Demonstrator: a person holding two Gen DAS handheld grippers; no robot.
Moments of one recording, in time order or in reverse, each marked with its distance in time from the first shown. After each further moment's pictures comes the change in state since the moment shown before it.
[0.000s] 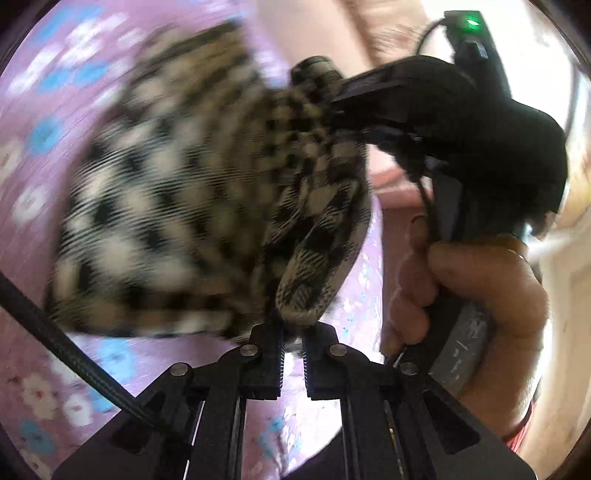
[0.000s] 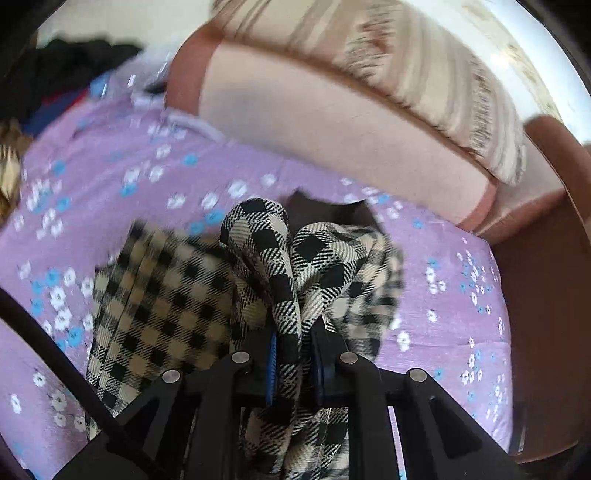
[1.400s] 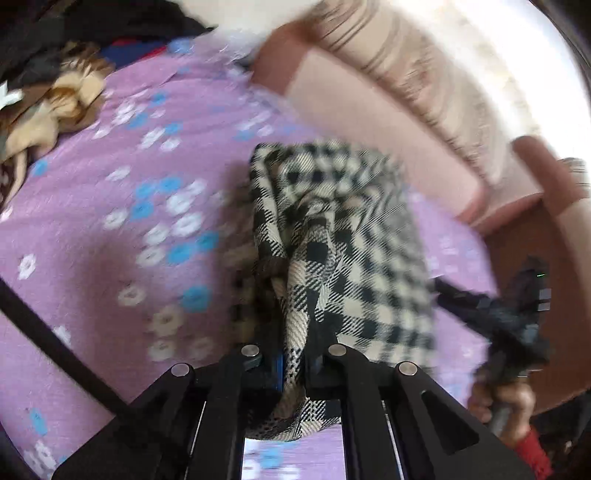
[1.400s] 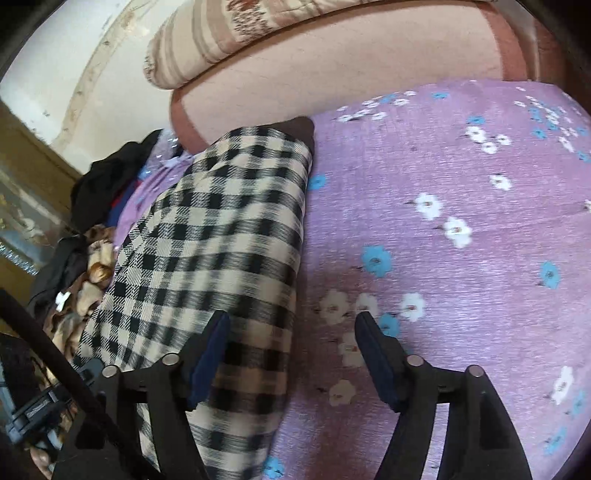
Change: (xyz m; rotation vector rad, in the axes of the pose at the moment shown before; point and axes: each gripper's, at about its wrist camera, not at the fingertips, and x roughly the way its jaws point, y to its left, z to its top) left arm -0.041 -0.041 0.033 0.292 -0.303 0.521; right arm 0.065 -0.147 -0.119 0.415 -0.075 0.720
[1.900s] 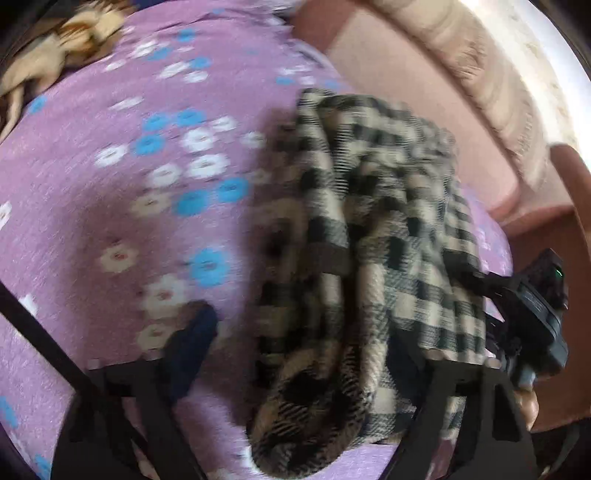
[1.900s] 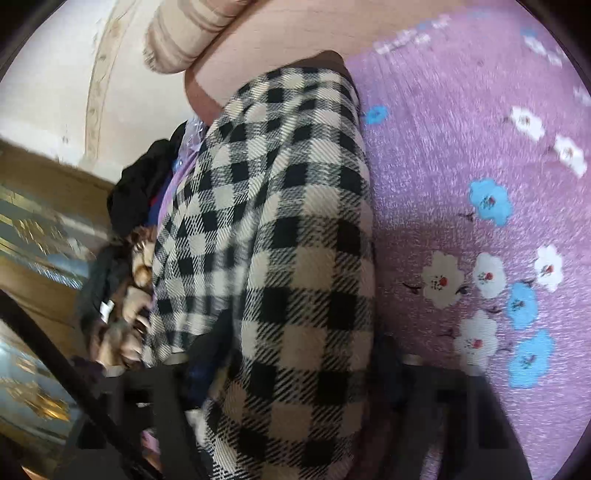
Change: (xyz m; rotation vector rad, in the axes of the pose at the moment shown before) left arm 0.047 0.011 -0.006 -0.069 0.089 -0.017; right arm 0.072 0.005 -0.012 0.173 0.094 0.258
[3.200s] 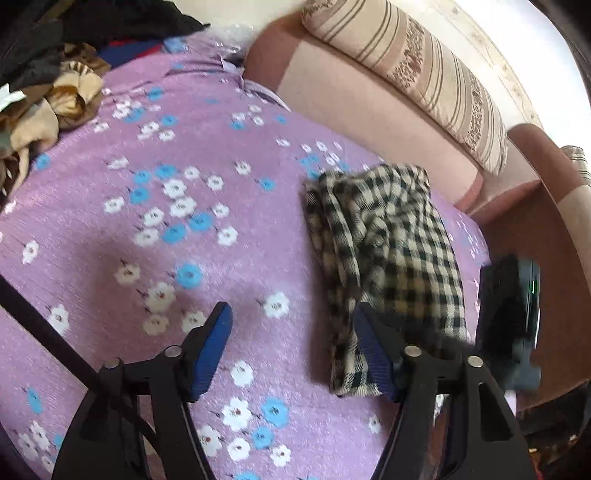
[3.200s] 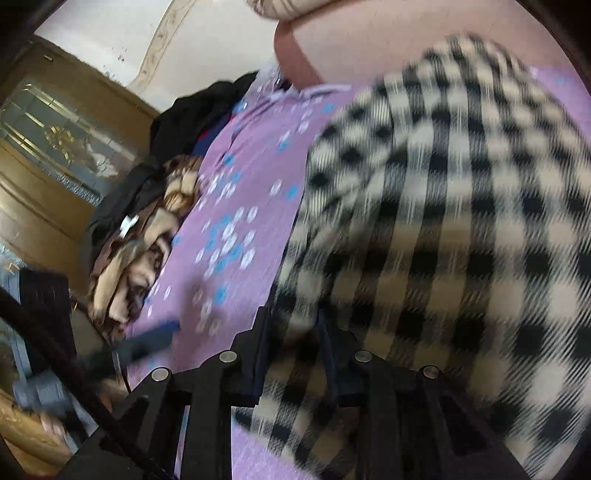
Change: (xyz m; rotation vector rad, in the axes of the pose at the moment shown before) left arm -0.059 -0.037 -0.010 0.117 -0.102 0.018; right arm -0.002 0.077 -0.073 -0.330 0.111 0.030
